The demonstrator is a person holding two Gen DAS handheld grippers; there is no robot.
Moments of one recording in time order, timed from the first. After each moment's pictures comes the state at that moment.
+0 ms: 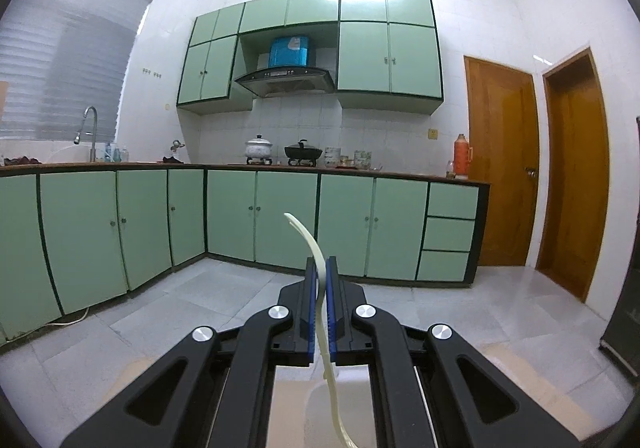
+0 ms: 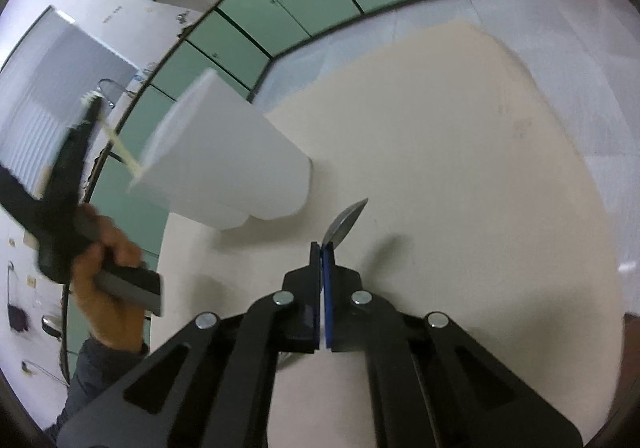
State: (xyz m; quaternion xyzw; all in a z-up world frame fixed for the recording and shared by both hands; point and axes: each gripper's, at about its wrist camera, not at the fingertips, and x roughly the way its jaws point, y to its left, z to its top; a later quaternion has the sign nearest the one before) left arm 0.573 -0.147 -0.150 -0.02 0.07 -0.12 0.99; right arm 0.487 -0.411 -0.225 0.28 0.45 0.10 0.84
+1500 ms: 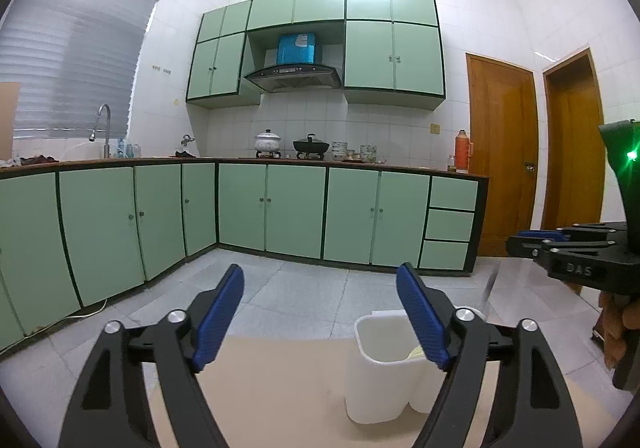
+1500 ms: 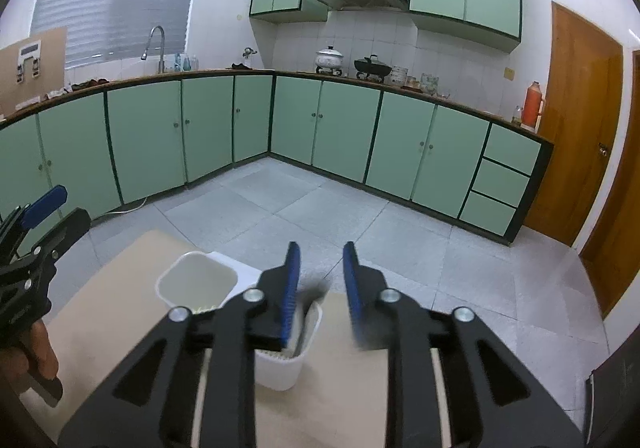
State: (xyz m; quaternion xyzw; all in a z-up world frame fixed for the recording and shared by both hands) left arm 0.495 -0.080 -0.116 -0.02 0.08 -0.12 0.99; right arm 0.530 -0.316 -0.084 -0.08 0.24 0.05 0.97
